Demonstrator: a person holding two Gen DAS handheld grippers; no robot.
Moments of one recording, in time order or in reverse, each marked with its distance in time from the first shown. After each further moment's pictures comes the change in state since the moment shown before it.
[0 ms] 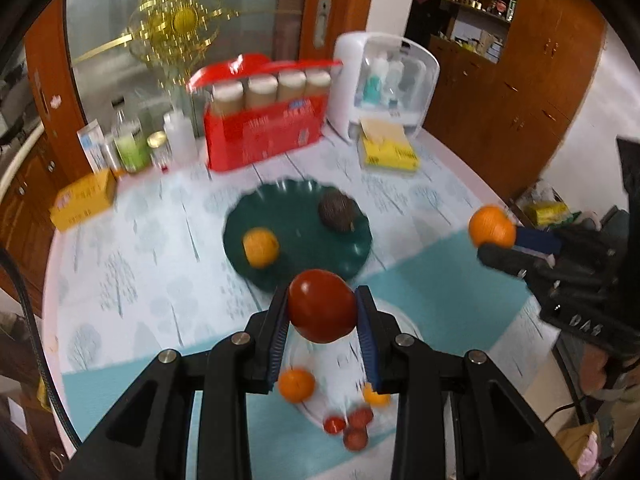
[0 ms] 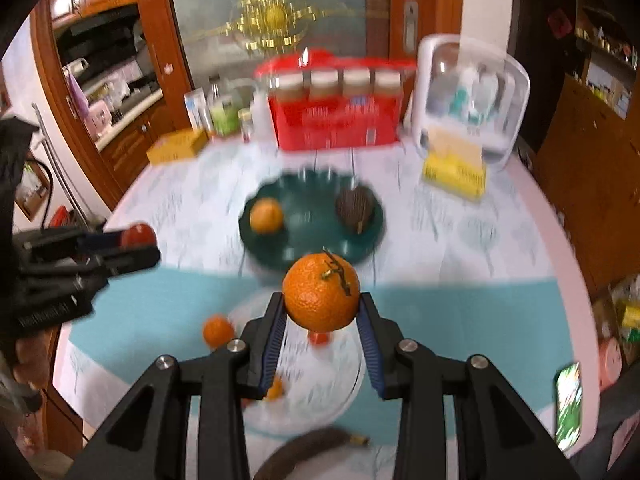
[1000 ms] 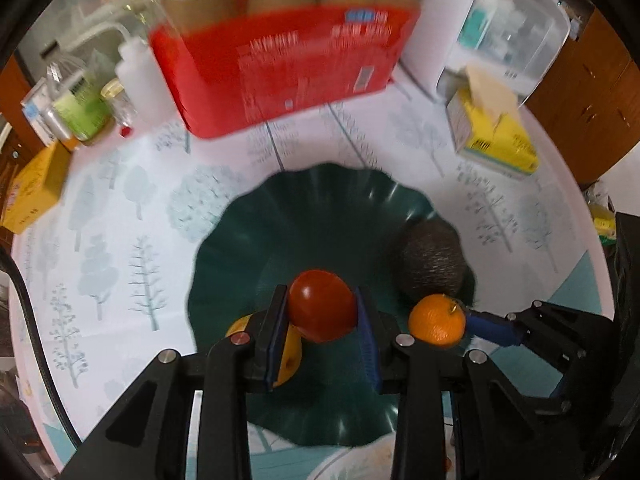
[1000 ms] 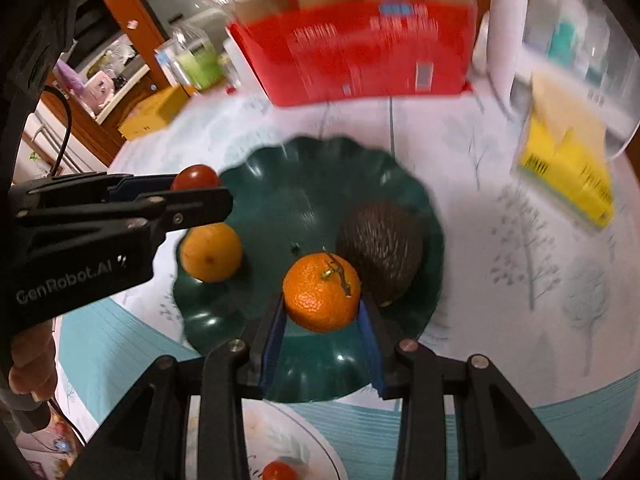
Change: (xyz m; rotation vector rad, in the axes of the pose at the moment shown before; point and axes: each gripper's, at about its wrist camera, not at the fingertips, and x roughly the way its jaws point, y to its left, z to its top) left arm 0.258 0.042 0.087 -0.104 0.292 0.092; right arm 0.256 -0.046 0.047 0.022 0.299 0.195
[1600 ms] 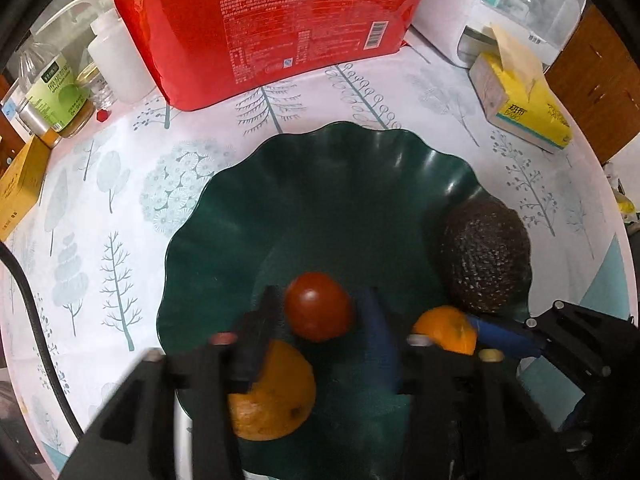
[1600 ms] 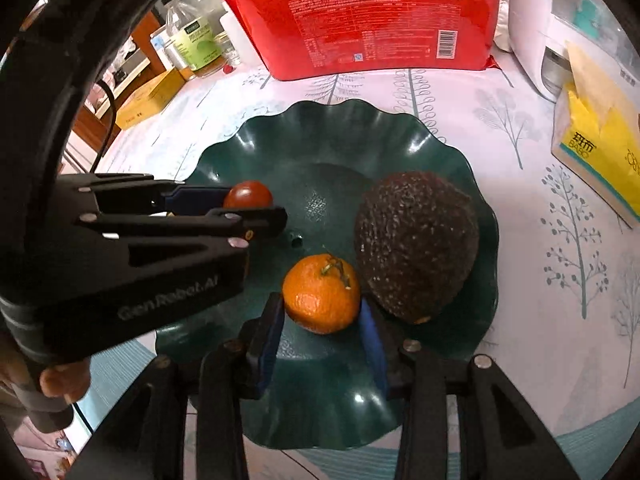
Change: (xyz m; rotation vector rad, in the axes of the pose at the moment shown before) left arm 0.054 0.007 -0.002 0.032 0.030 0.024; right arm 0.035 0.008 -0.007 -0.009 -0.007 0.027
